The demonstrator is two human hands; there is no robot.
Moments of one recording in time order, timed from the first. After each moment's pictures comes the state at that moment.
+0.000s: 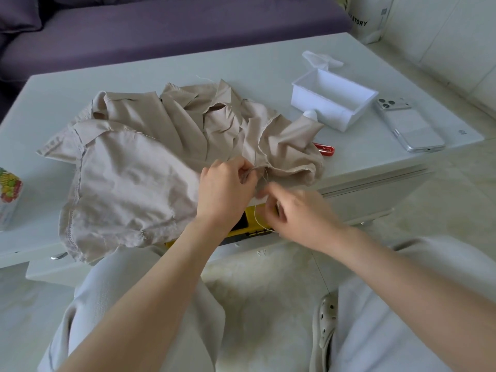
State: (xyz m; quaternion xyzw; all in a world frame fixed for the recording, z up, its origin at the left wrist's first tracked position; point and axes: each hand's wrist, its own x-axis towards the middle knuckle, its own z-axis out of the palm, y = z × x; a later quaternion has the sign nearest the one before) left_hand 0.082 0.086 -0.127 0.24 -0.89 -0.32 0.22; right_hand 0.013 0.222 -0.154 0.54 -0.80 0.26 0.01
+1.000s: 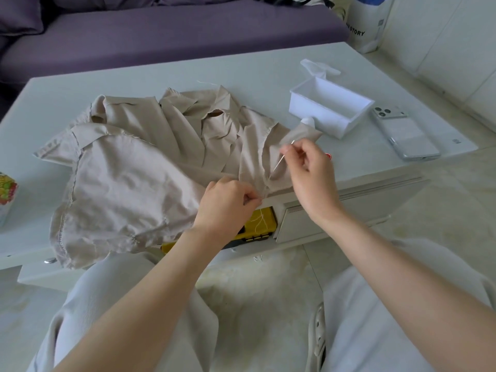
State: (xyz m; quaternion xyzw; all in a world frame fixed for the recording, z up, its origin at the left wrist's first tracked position) left_hand 0.088 0.085 -0.134 0.17 -0.94 -0.27 0.11; right_hand -0.014 0.198 -0.126 0.26 -0.78 0.57 0.01
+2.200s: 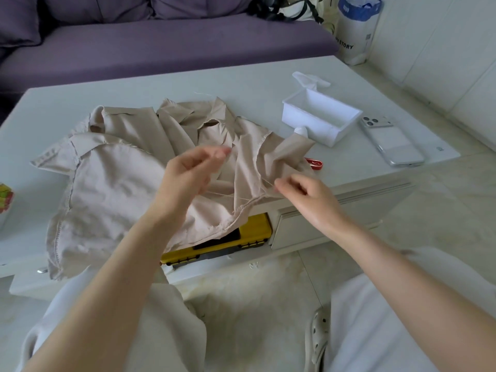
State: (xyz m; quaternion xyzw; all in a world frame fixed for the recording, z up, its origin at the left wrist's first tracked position) left_hand 0.104 0.049 -0.090 0.19 -0.71 -0.65 0.20; right_hand -0.015 0.234 -0.130 0.32 -0.82 0.46 -0.16
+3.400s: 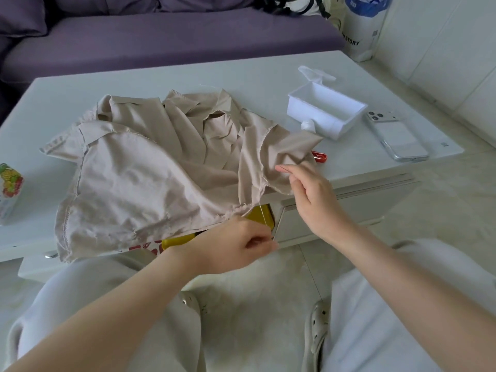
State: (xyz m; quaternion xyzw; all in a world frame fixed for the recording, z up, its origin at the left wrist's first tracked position) left_hand 0.132 0.095 -0.141 -0.08 -0.94 -0.33 -0.07; right_hand -0.003 0.231 -0.147 0.42 -0.81 0.42 0.04
